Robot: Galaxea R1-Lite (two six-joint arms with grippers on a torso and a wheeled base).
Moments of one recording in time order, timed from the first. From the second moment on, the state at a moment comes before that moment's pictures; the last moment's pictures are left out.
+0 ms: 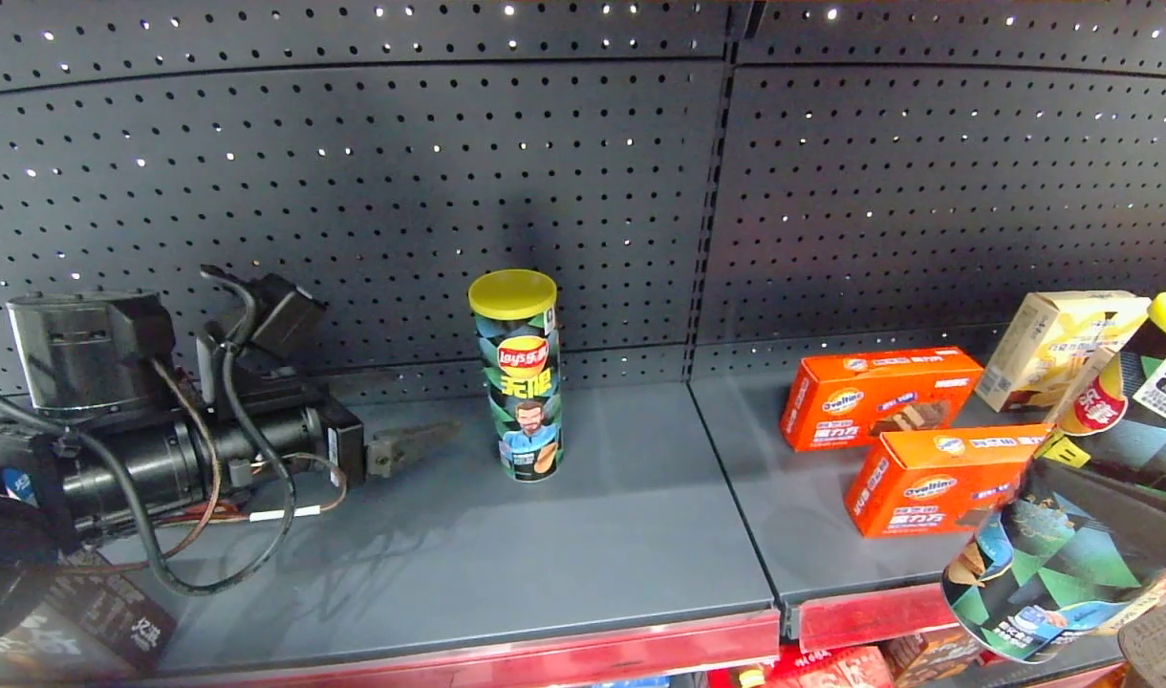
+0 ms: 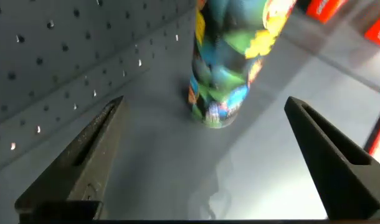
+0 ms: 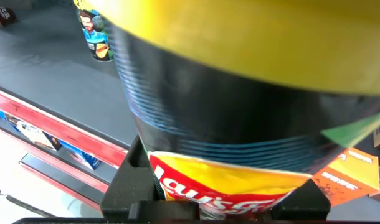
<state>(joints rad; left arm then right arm) -0.15 1.59 -0.67 -0.65 -0.51 0.12 0.52 0.91 -0.51 -0.33 -0.01 -0.13</state>
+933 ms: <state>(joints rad) -0.12 1.82 -0.76 -0.80 -0.70 0.10 0.53 0.91 -0.51 -0.32 -0.01 -0.15</state>
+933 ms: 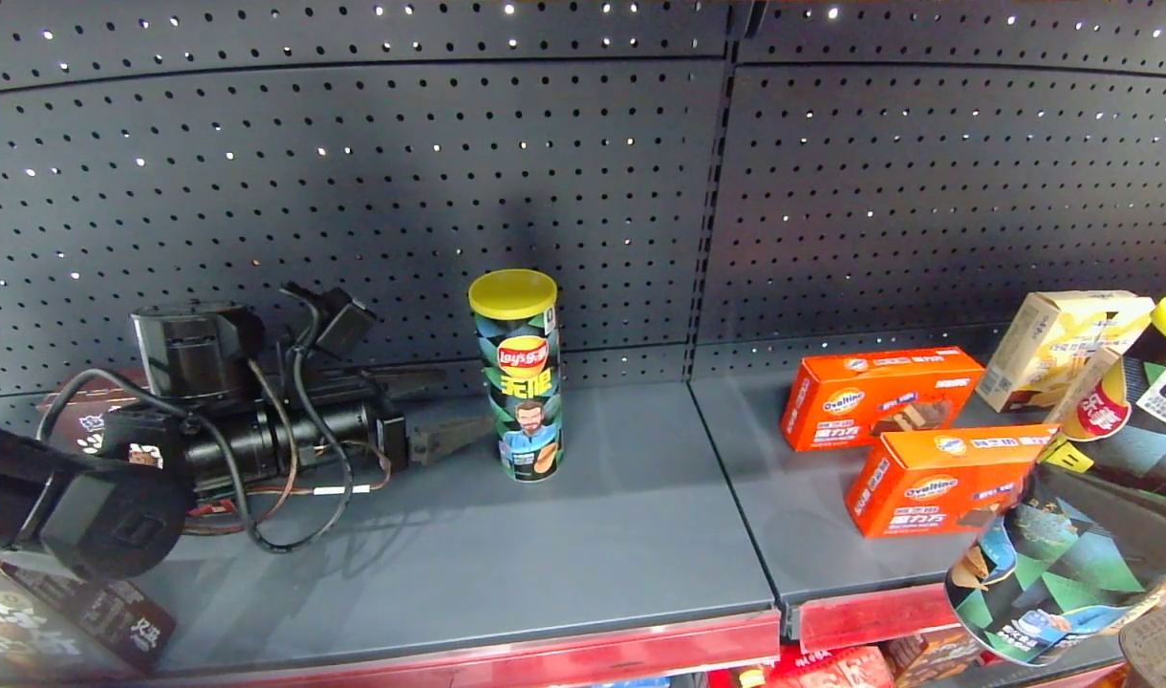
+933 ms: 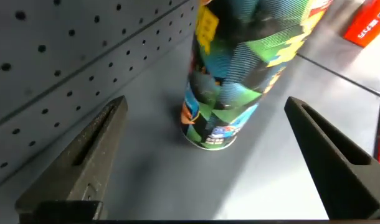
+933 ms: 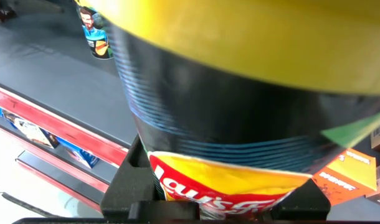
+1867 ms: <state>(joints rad) -0.13 1.97 -0.98 -0.81 -0.94 0.09 0.53 0.90 -0.50 -0.33 -0.01 -0.15</state>
